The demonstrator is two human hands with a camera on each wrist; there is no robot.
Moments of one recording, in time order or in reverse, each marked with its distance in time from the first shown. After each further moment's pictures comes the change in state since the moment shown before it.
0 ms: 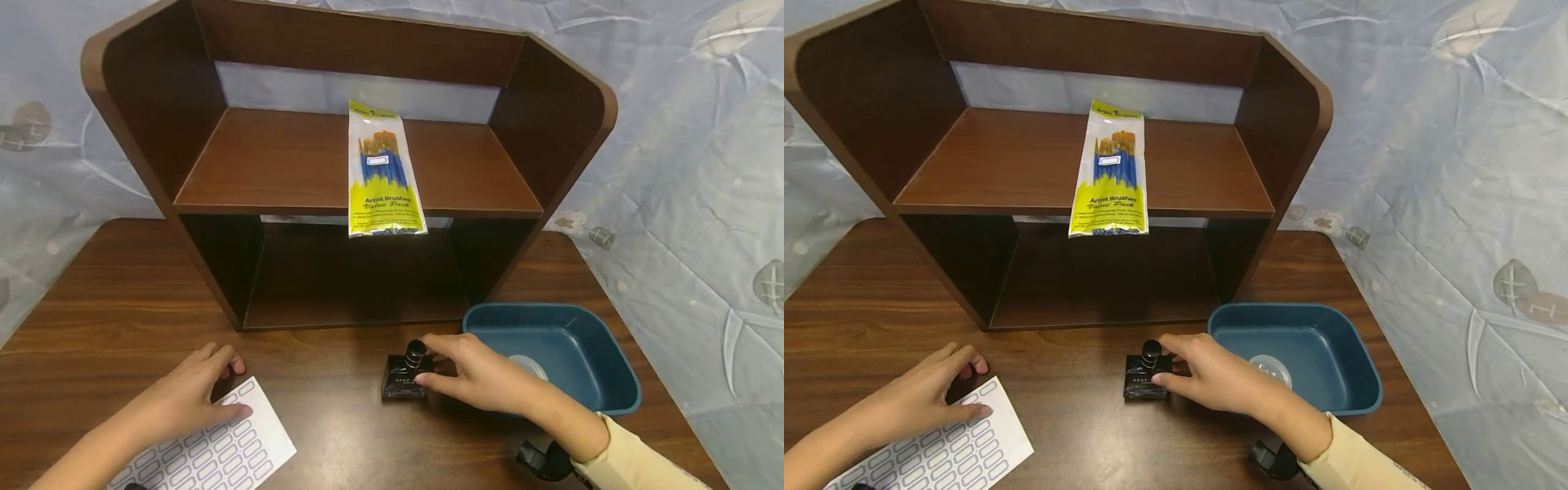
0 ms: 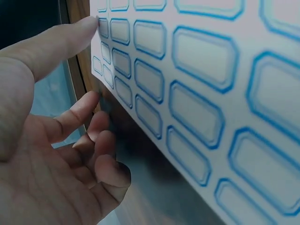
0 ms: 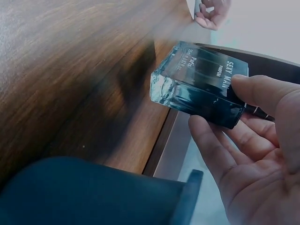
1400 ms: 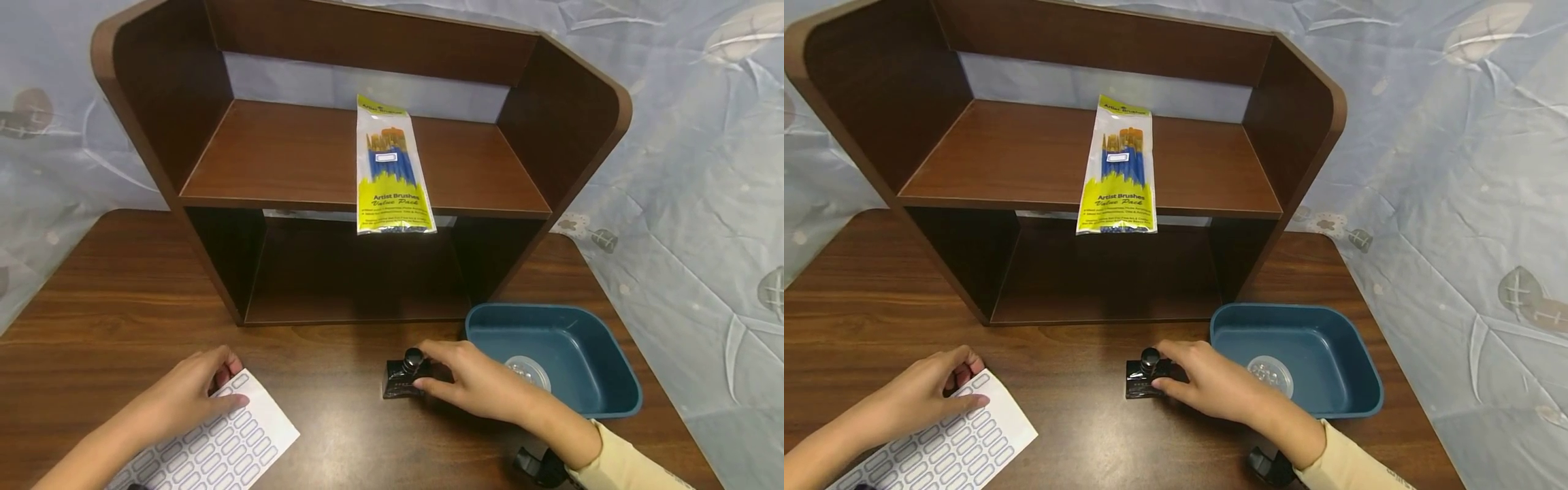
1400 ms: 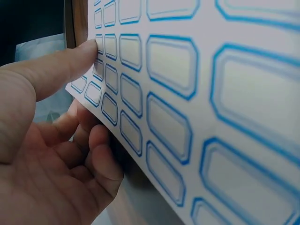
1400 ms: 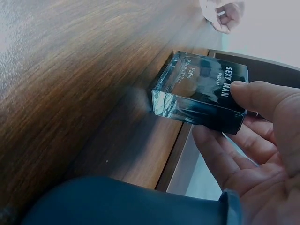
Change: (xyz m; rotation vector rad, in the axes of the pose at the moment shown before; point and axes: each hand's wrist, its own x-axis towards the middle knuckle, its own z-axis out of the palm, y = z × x) left_hand -0.004 -0.006 0.008 -0.128 0.064 0.010; right_hand 0.001 0.003 0.014 -0.095 0.029 0.003
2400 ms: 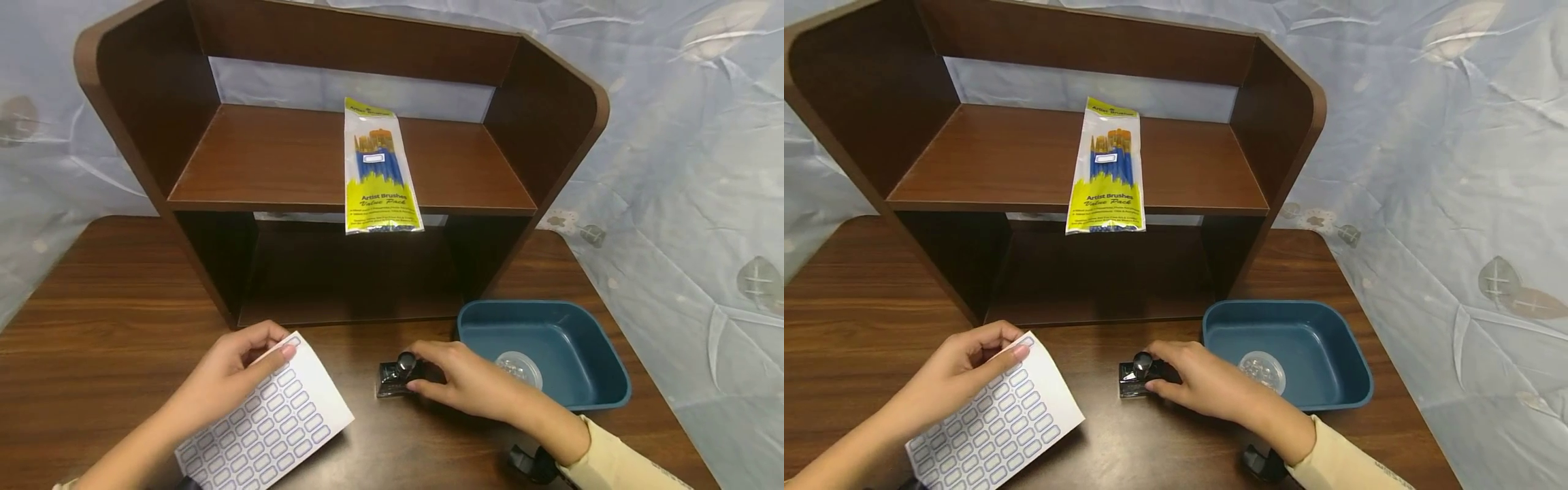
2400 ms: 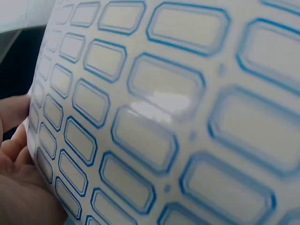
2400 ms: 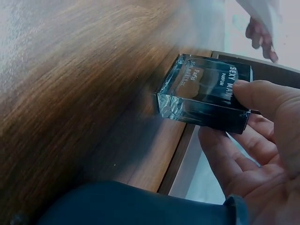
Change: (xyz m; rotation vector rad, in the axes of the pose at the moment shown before) left_hand 0.030 0.078 -0.004 -0.594 0.055 0.149; right_hand -0.003 0.000 0.002 -0.036 0.015 -0.012
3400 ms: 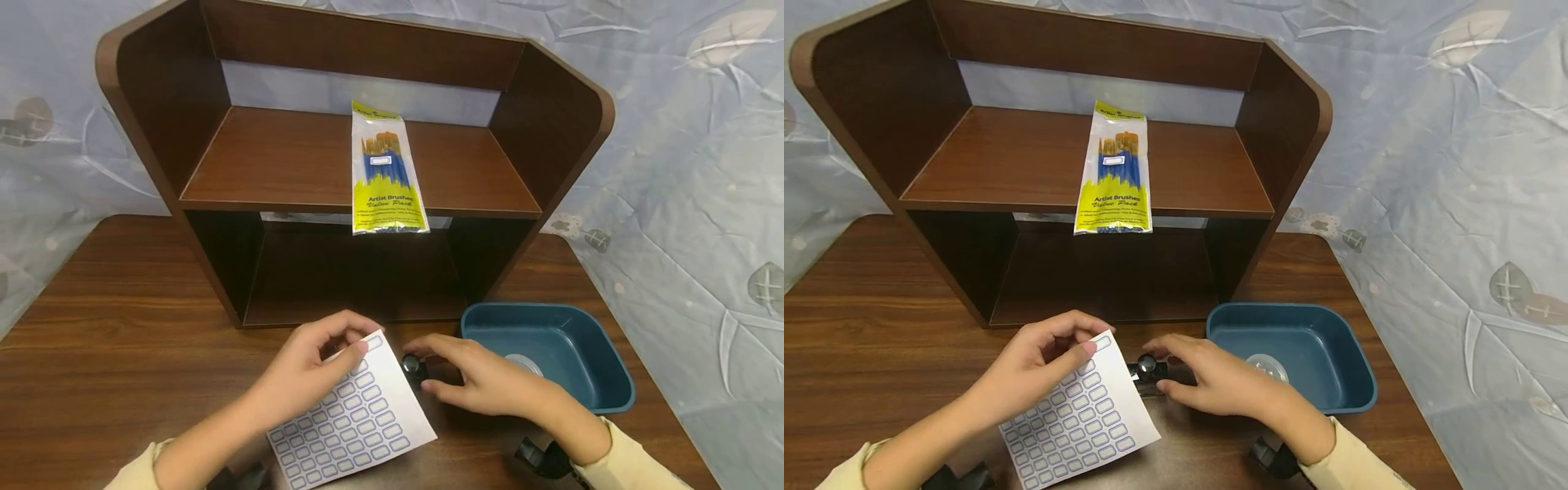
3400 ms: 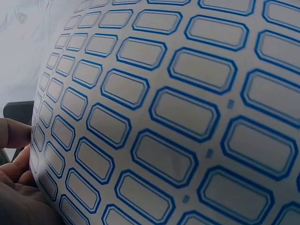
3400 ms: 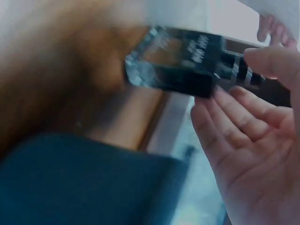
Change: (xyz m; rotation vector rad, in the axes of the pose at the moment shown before) left_hand 0.031 0.059 0.054 -0.070 -0.023 0.053; right_hand -0.005 -0.005 -0.020 0.114 -0.074 0.013
